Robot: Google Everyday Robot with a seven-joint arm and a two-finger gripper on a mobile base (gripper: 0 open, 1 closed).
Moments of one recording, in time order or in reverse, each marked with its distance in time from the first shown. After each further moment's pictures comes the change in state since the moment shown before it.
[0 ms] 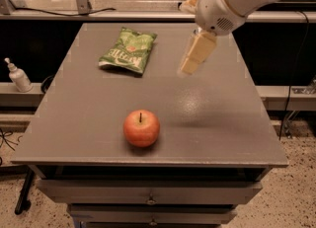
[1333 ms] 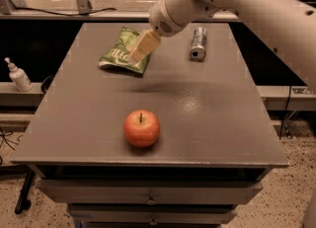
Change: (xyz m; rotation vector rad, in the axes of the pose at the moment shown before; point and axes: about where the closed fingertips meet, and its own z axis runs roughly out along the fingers) arm -0.044 -0.076 0.122 0.083 -0.128 0.212
